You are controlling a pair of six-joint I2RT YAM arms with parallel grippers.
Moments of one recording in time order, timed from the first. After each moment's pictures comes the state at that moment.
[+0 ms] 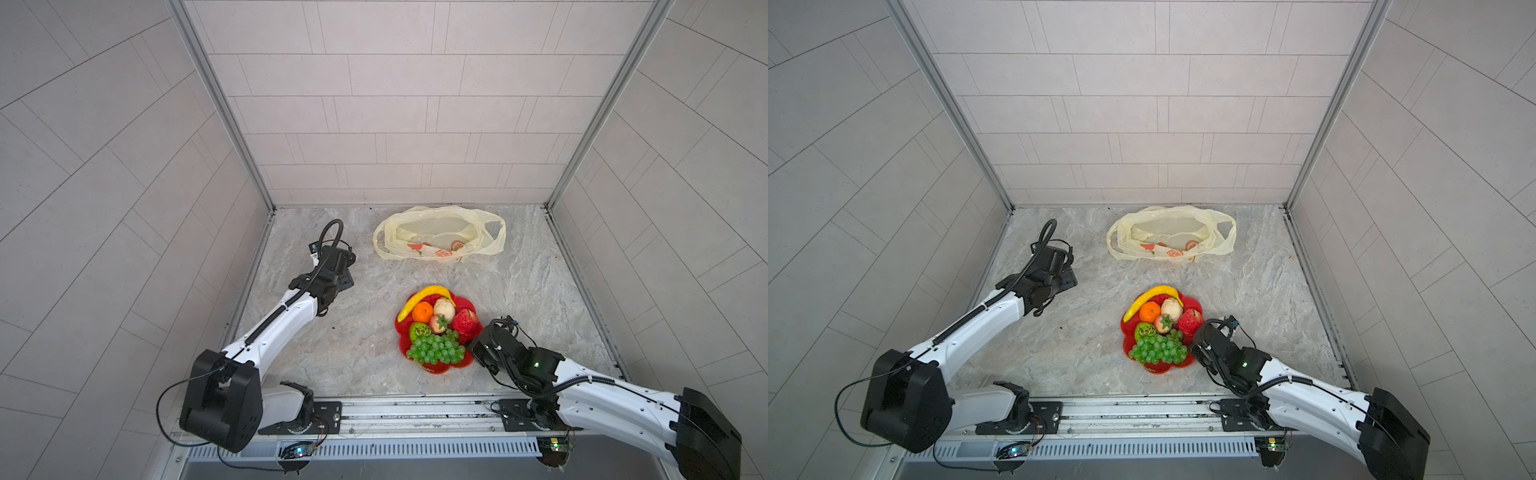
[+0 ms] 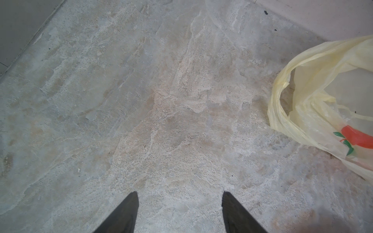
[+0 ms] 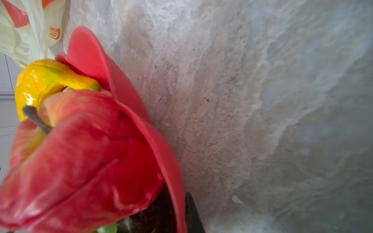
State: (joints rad) left arm -0.32 1.28 0.87 -0.51 -0.34 -0.65; right arm 0.83 0.85 0.26 -0.28 0.18 1.52
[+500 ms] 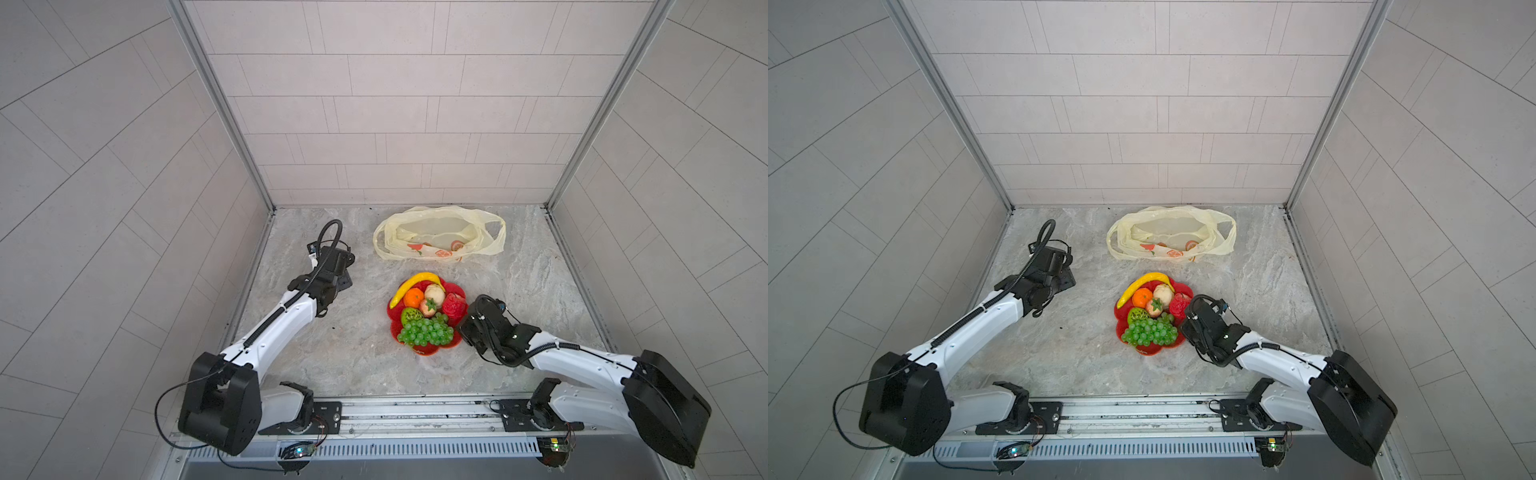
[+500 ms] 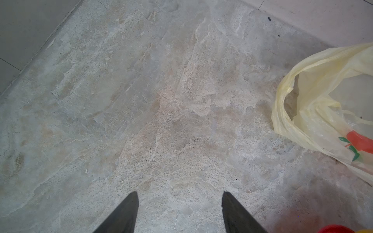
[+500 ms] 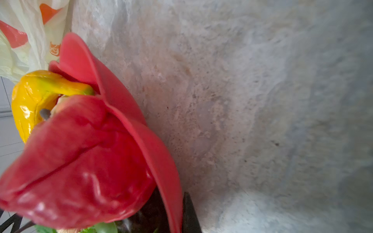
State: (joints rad) left arm -0.32 1.27 0.86 -0.51 -0.36 -0.65; right arm 0.68 1.18 0.43 -0.14 0.06 1.46
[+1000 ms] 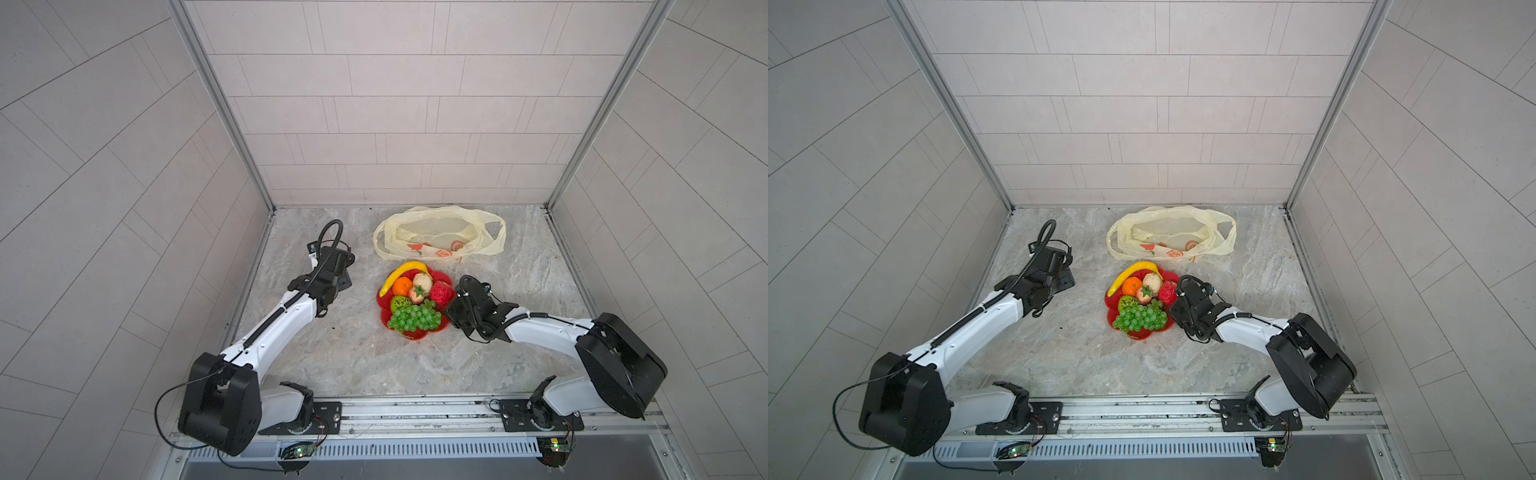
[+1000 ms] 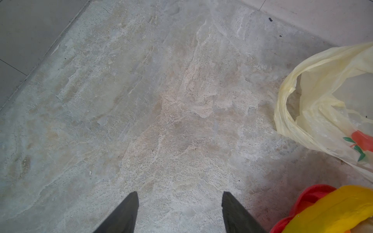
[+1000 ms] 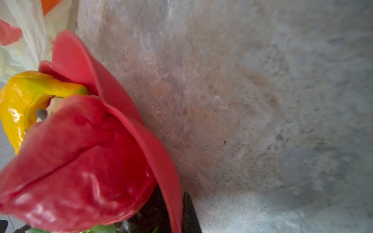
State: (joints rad) left arm -0.32 1.27 0.86 -0.51 -0.38 -0.64; right arm 0.61 1.46 0.62 -0.08 -0.03 1.39
